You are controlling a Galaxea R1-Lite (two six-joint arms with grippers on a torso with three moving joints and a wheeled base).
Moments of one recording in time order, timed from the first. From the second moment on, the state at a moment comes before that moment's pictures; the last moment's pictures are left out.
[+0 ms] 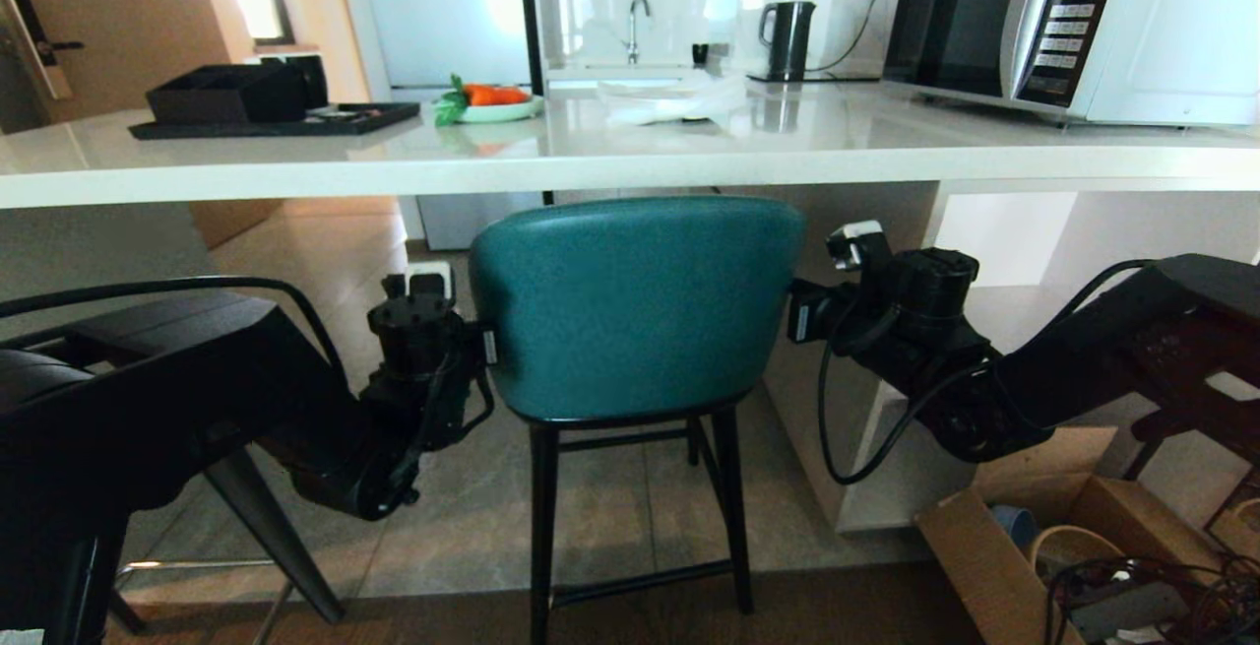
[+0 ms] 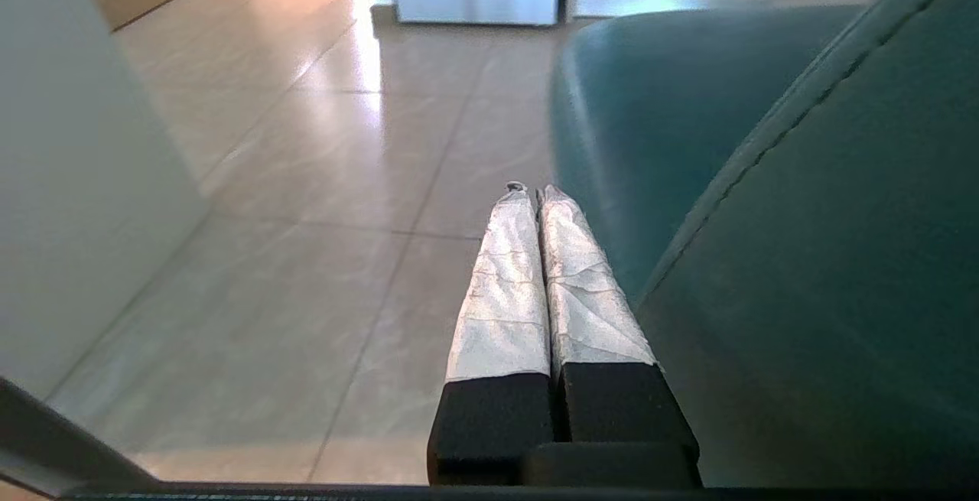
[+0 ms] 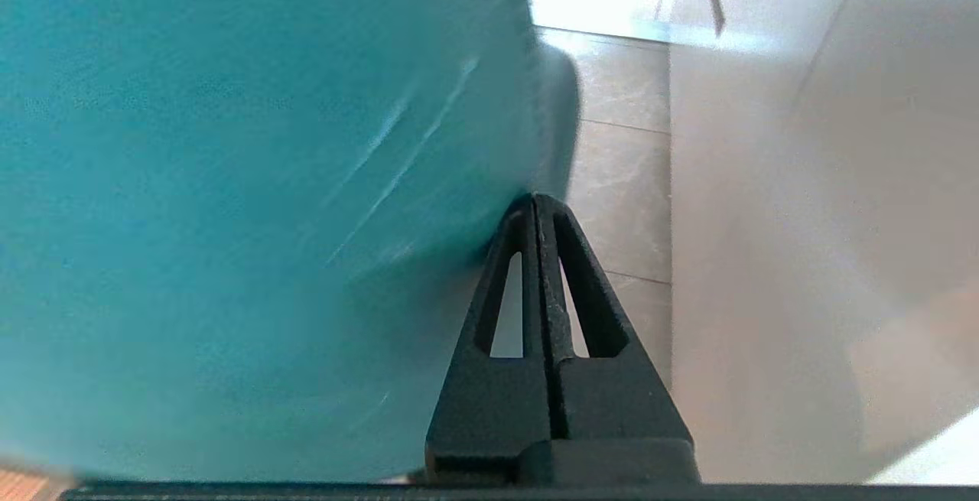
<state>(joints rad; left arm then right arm) -0.36 2.23 -0.98 -1.22 0.52 0.00 0.32 2.21 -1.12 -1.06 0.06 -0.05</state>
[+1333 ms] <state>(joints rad) -0.30 2.44 -1.41 -1.00 0.48 0.04 0.33 2.33 -1.40 -0.92 0.06 -0.06</state>
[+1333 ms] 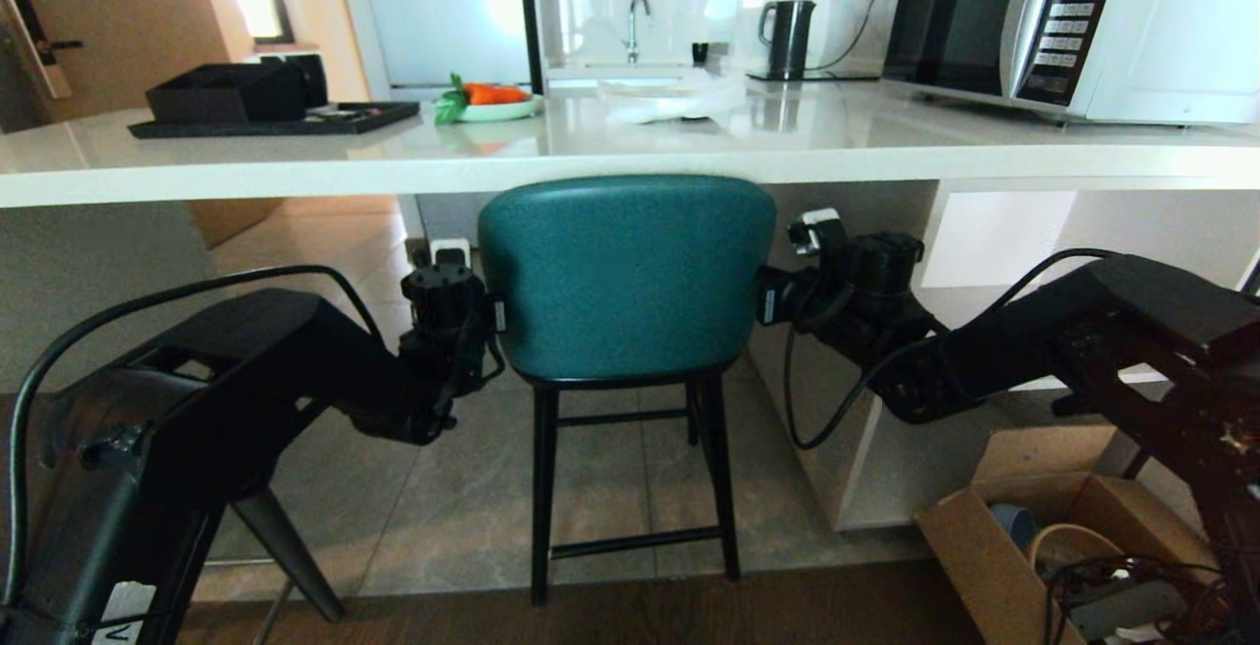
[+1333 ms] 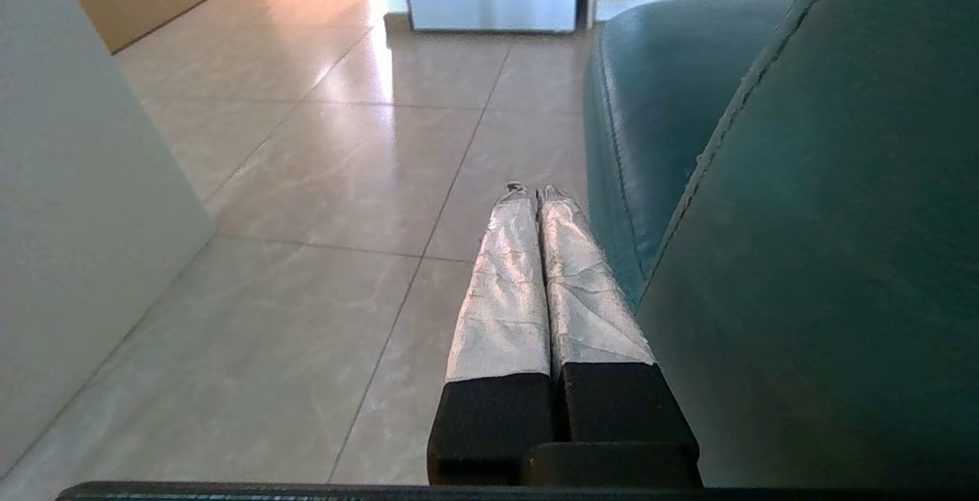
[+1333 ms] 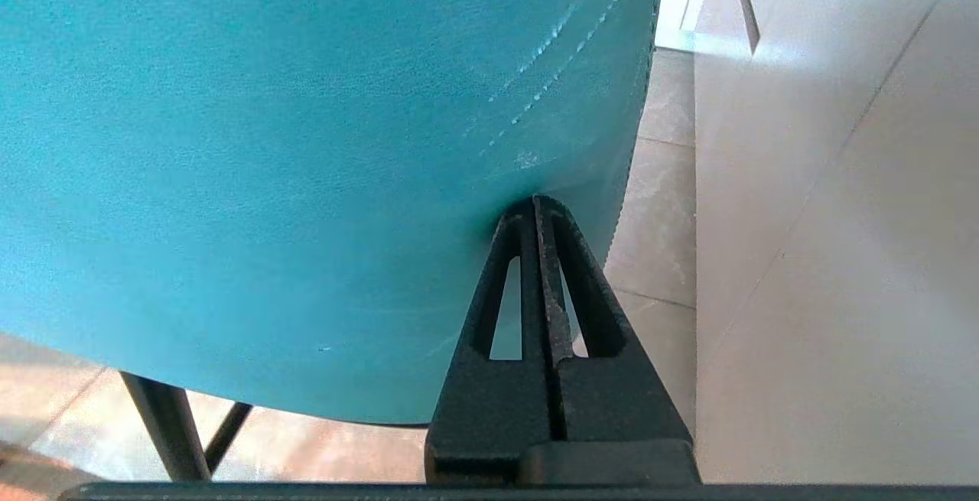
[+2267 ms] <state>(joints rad) -0.29 2.33 -1.19 -1.12 0.43 0.04 0.32 2.24 -1.21 -1.01 0.05 -0.05</state>
